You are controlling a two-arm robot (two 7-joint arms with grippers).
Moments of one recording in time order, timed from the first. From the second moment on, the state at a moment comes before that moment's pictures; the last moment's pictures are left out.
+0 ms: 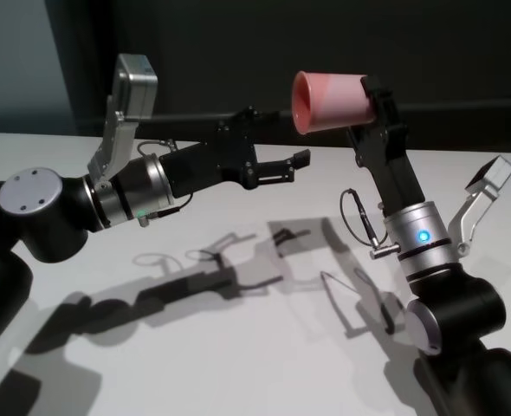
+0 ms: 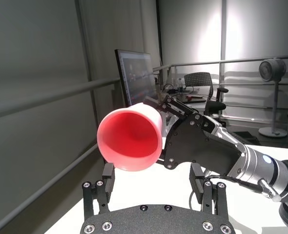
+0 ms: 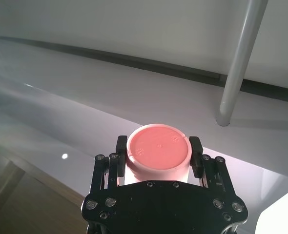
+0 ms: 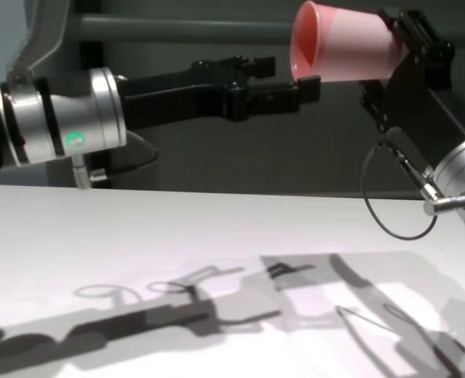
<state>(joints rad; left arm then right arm) -0.62 0.38 0.61 -1.17 -0.60 -0.12 -0.83 0.30 0.02 -0.22 -1.23 1.62 0.19 0.60</state>
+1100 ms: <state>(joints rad) -0.35 0.41 0.43 -1.44 -0.50 0.00 -0.28 0.30 0.02 -0.22 -1.23 1.62 0.19 0.60</state>
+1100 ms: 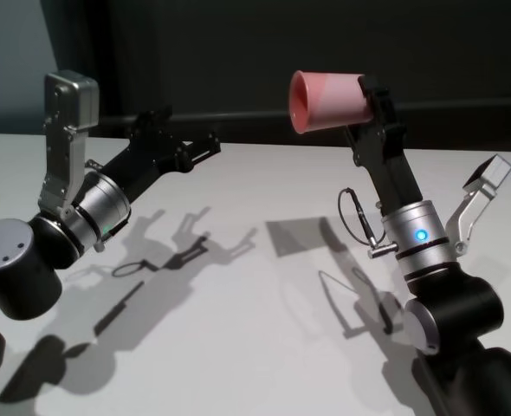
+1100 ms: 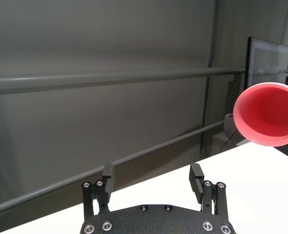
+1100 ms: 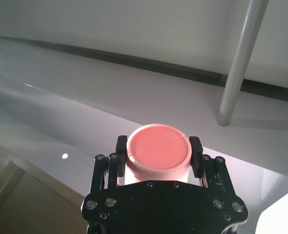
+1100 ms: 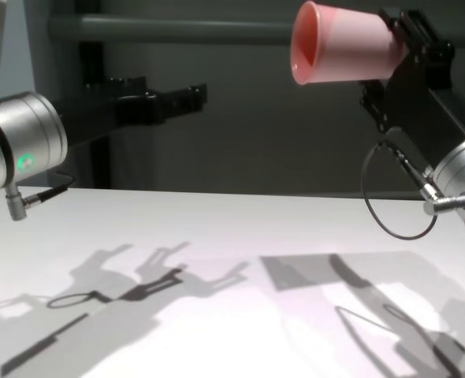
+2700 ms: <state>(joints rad) -0.04 0.30 0.29 -1.59 -0.34 -0.06 0.08 0.30 0.02 -0.22 -1.23 1.62 0.19 0.60</state>
